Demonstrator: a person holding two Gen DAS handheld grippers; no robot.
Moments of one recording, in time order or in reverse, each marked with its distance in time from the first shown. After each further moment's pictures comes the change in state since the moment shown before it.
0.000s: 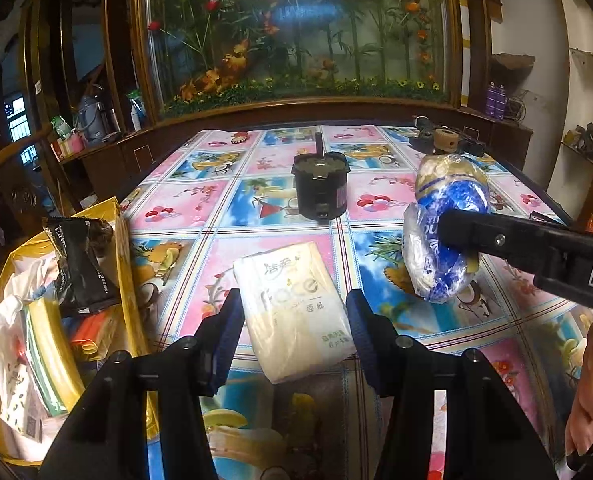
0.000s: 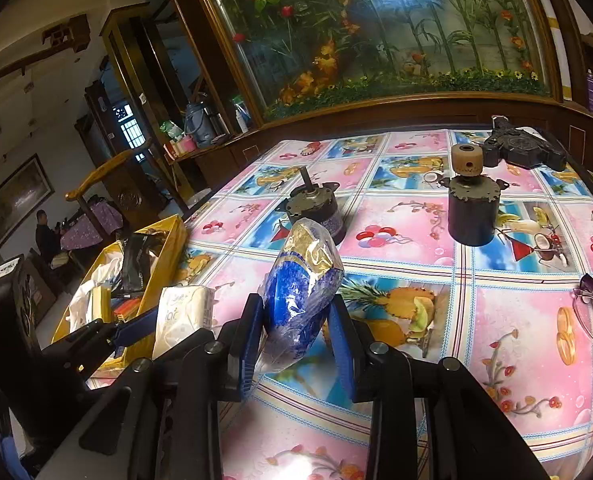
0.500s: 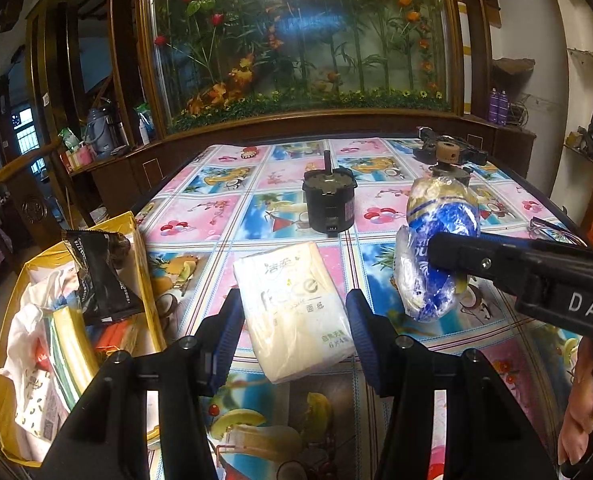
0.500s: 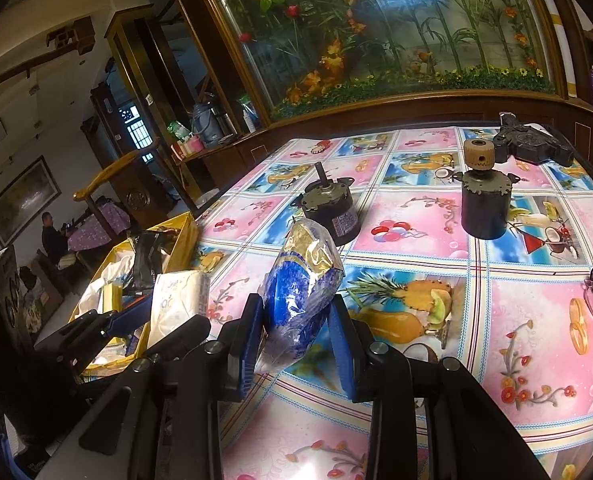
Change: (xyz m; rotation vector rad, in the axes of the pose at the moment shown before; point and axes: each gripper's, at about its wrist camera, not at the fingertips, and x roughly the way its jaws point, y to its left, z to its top) left arm -0.016 0.004 0.003 0.015 -0.045 0.030; right arm 0.000 0.009 -0.006 0.005 -0.003 0.027
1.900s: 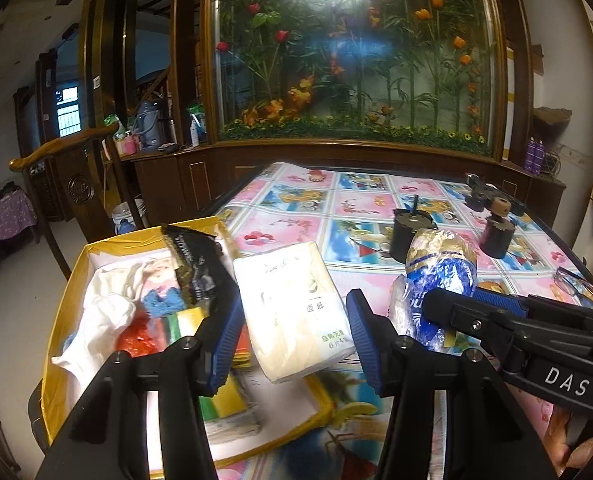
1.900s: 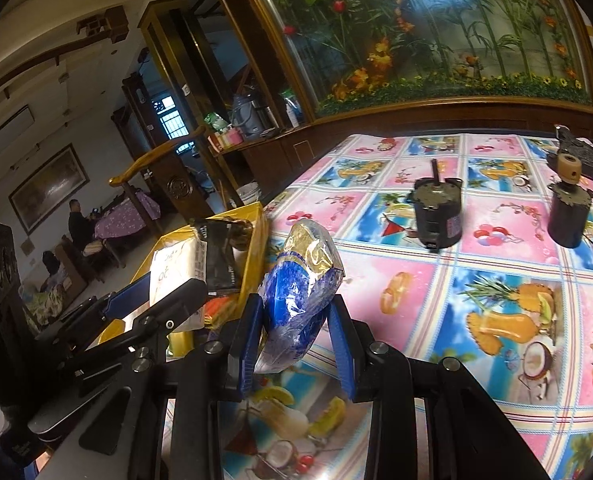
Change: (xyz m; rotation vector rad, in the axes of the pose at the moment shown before) left arm -0.041 0.096 -0.002 -0.153 -0.079 0.098; right arm 0.036 0.097 -0.004 -0.061 0.010 0.112
